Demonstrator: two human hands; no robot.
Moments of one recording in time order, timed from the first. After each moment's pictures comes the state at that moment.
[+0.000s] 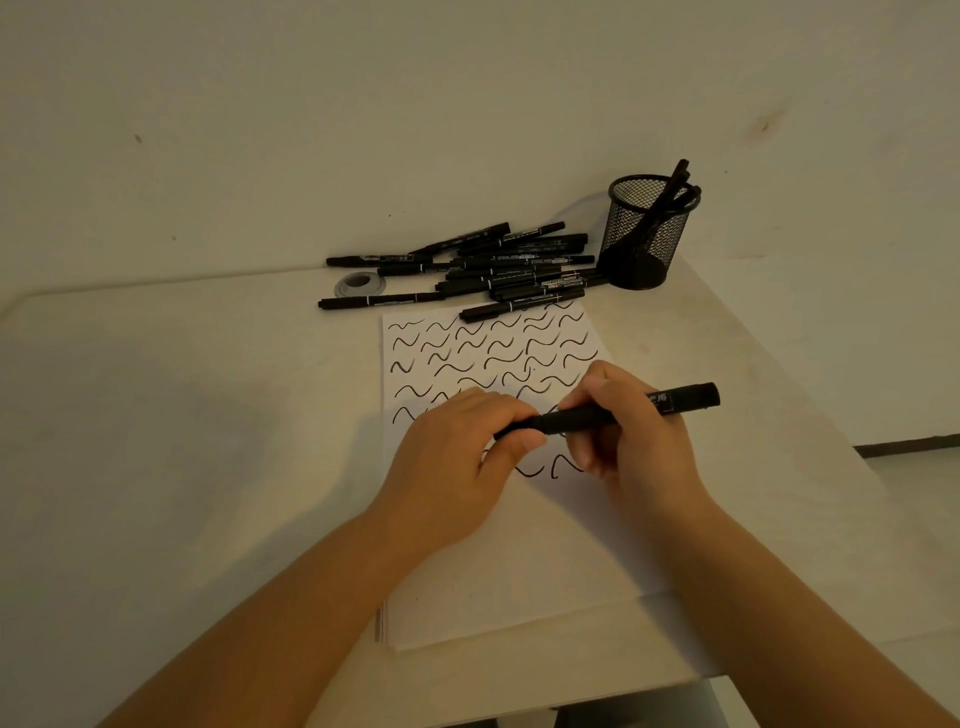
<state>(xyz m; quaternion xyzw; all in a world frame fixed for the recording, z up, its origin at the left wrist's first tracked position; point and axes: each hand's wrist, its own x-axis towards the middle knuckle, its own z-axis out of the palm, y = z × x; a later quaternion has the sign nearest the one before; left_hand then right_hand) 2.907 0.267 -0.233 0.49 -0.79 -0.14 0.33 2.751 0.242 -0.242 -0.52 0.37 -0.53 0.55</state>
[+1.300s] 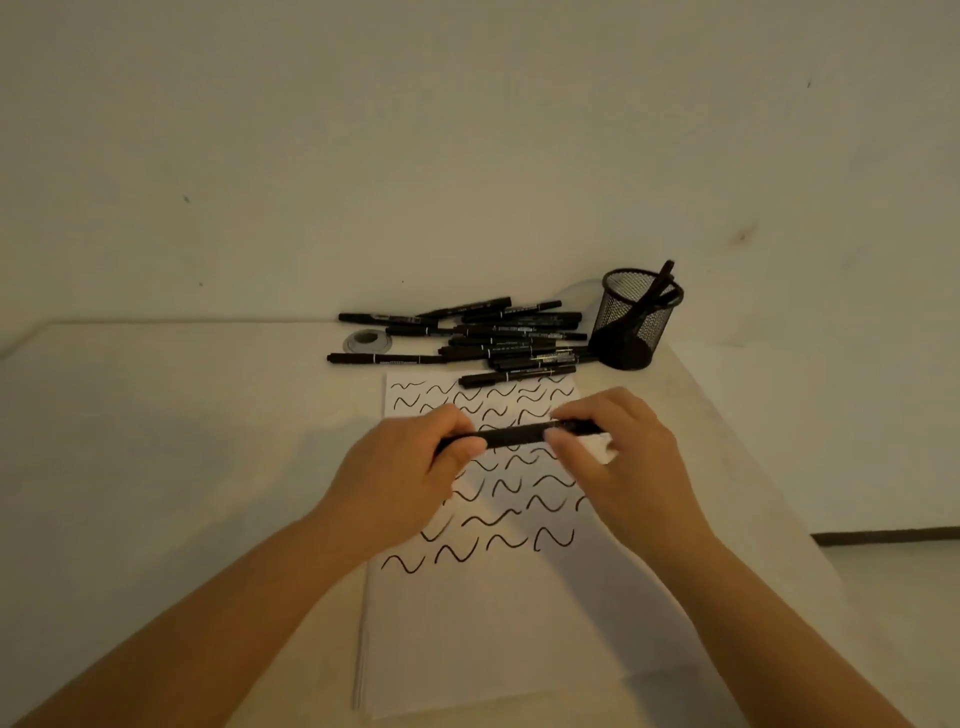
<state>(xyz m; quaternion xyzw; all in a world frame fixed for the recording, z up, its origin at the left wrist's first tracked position) 2.937 0.245 -0.207 0.59 -0.74 -0.16 0.28 2.738 0.219 -0.206 -0.76 0.51 -0.38 0.15</state>
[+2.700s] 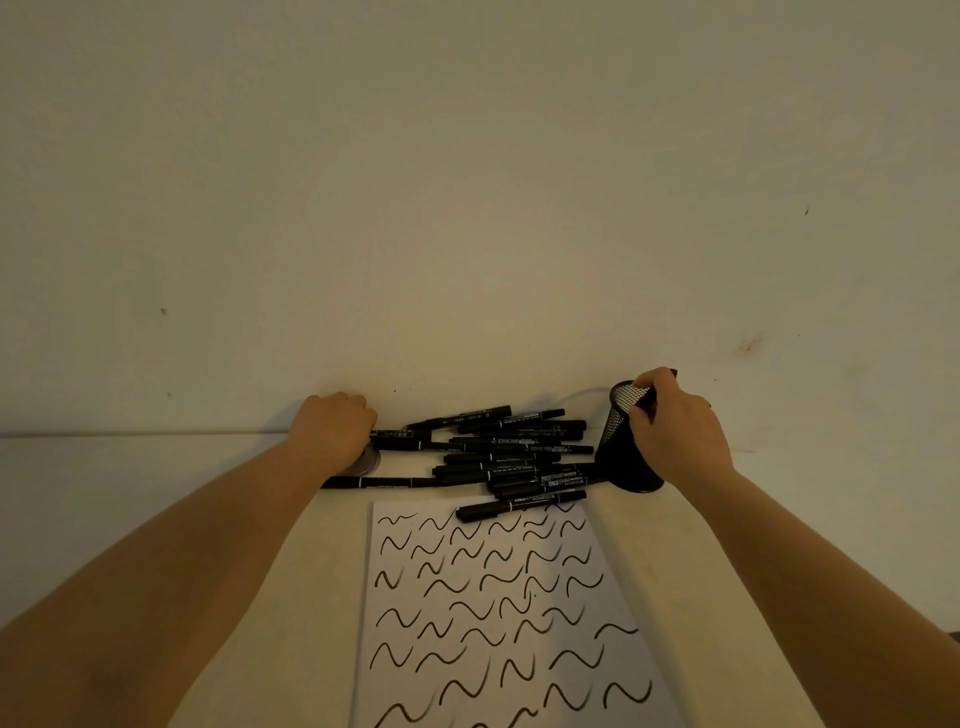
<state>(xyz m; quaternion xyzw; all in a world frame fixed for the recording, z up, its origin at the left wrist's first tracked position) 3.063 0.024 -0.234 0.65 -0.72 0.20 -0.10 2.704 0.033 -0.180 -0.69 0.65 -0.31 0.01</state>
